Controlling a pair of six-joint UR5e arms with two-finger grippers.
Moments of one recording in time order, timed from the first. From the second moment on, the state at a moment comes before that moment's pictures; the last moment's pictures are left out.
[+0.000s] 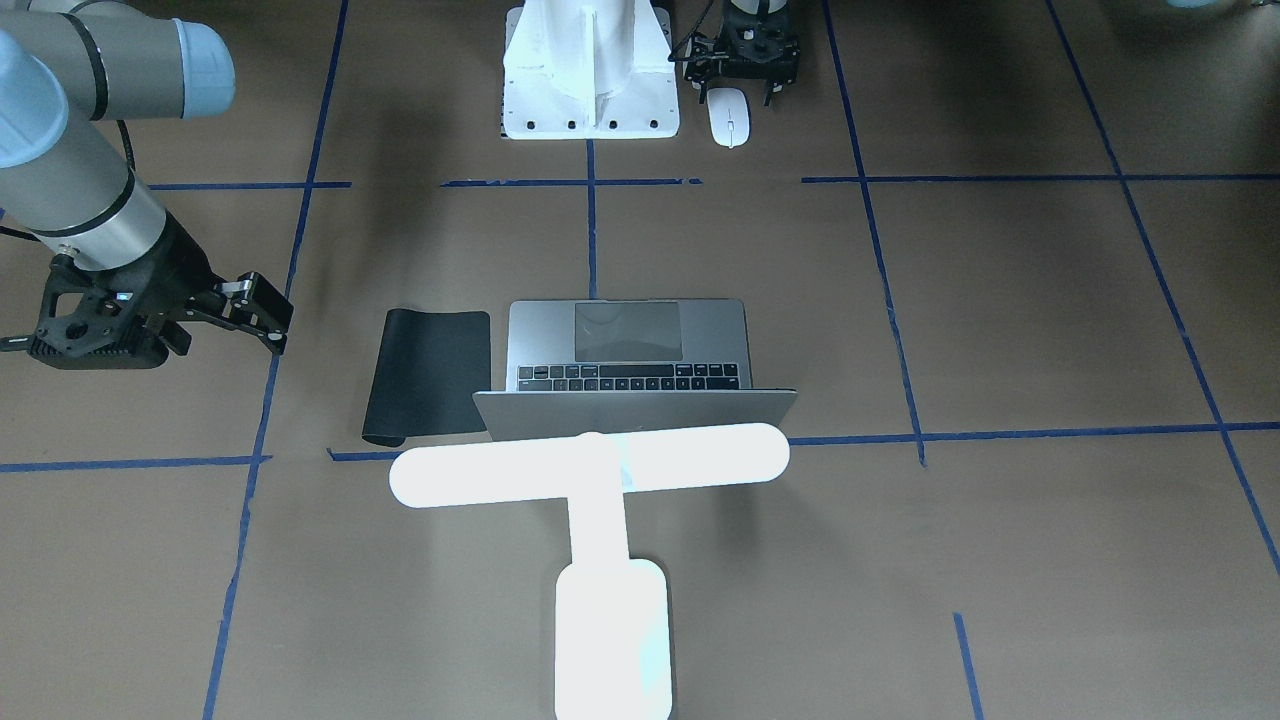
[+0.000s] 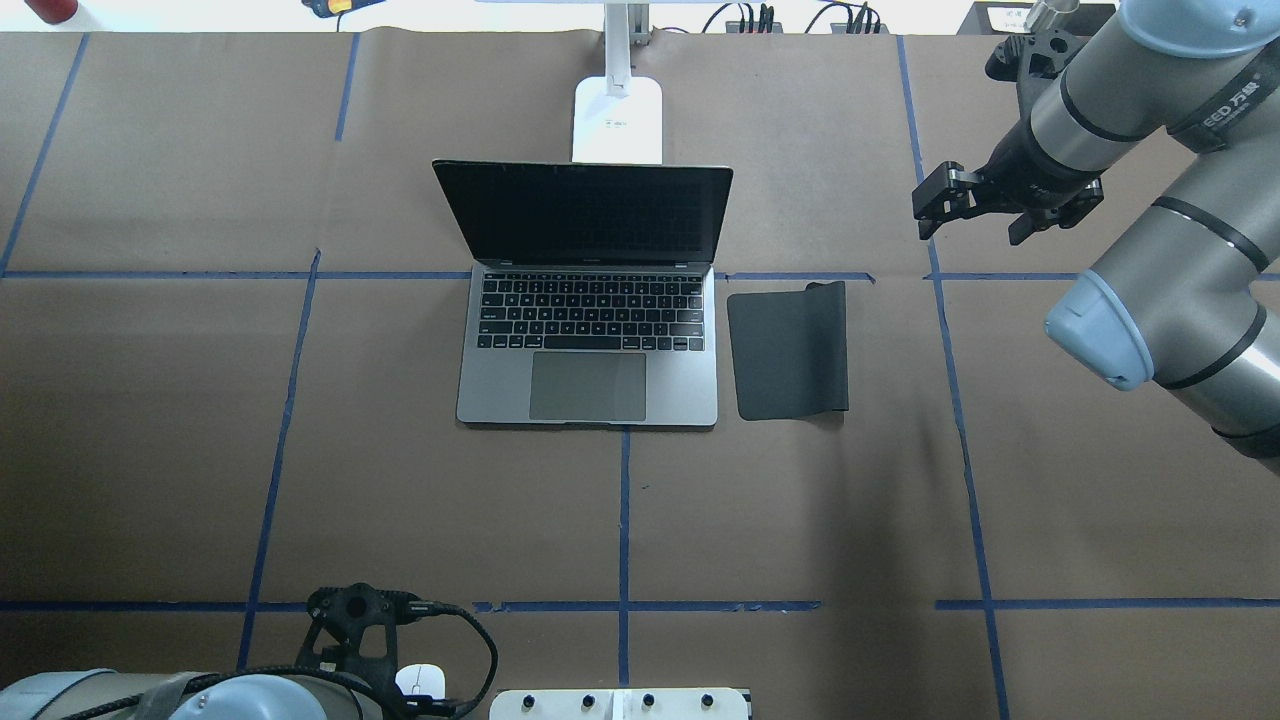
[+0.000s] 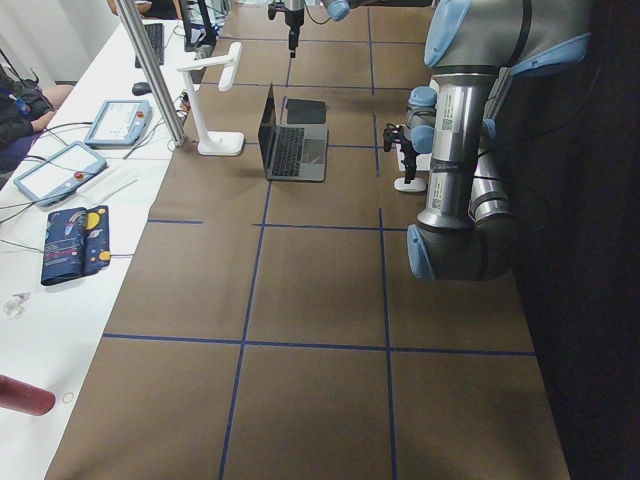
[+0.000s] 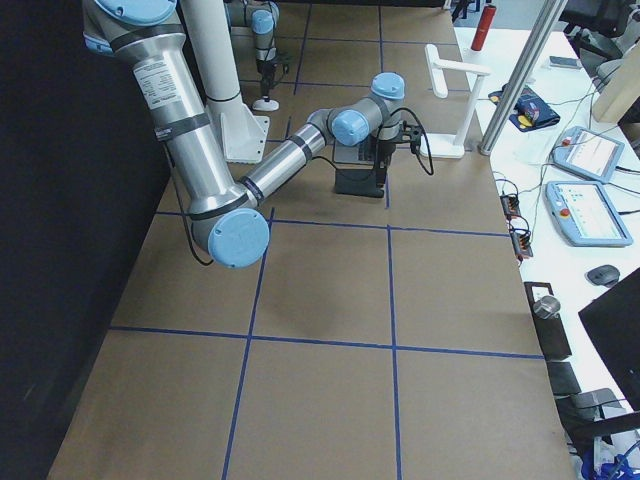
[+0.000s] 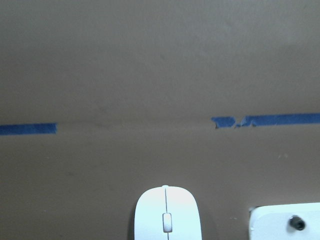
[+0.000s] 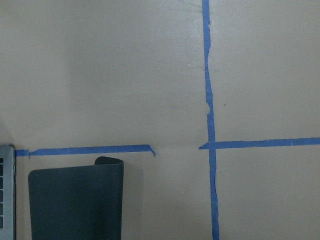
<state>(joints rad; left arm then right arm) 0.02 -1.75 -2.19 -1.57 -1.57 -1.53 0.97 -1.18 1.85 -1.64 2.15 0.87</state>
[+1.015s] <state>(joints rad) 0.07 -1.76 -2.11 -1.58 -1.56 -1.57 0.98 -1.19 1.85 -1.65 2.15 0.87</state>
